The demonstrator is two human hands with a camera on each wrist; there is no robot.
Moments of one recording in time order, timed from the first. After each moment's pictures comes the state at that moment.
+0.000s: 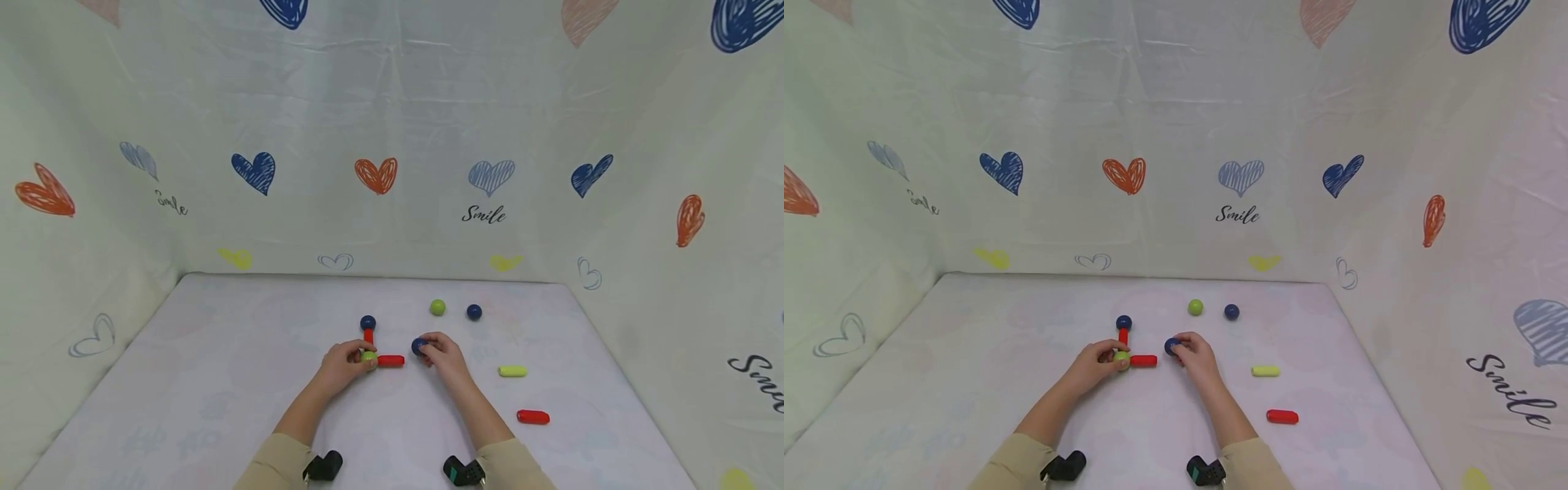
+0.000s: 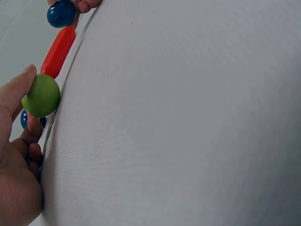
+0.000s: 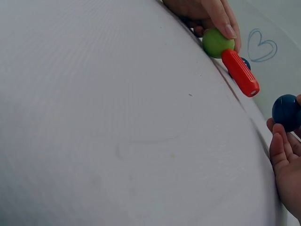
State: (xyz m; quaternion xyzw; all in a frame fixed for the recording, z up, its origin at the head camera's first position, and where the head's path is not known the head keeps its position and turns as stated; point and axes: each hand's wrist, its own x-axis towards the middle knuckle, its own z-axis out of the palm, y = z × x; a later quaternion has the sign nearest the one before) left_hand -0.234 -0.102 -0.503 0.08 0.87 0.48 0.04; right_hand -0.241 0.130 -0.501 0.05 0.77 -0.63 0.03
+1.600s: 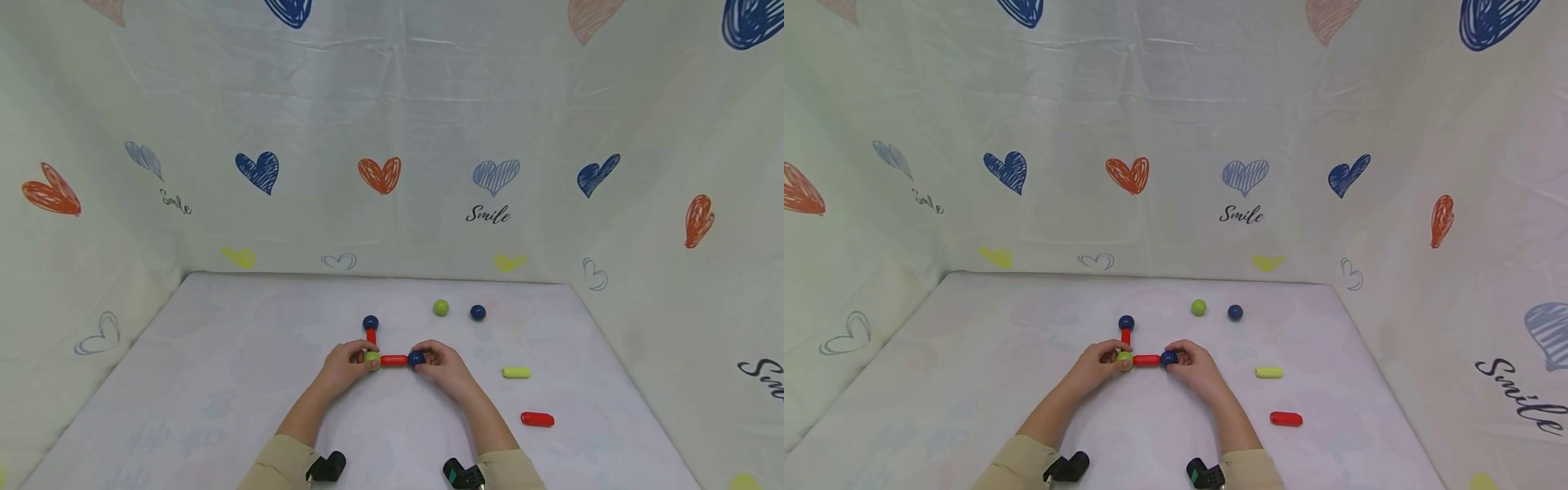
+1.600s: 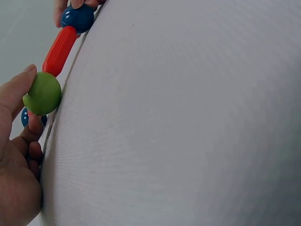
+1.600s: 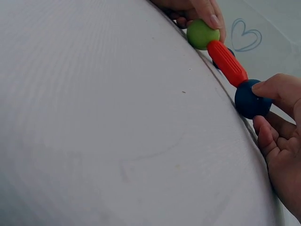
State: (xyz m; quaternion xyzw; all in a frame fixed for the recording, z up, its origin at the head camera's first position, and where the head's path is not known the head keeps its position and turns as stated) left_hand -0.233 -0.104 -0.504 0.09 0.87 0.49 0.04; right_hand -0.233 0.137 -0.501 -0.07 0.81 -0.58 0.08
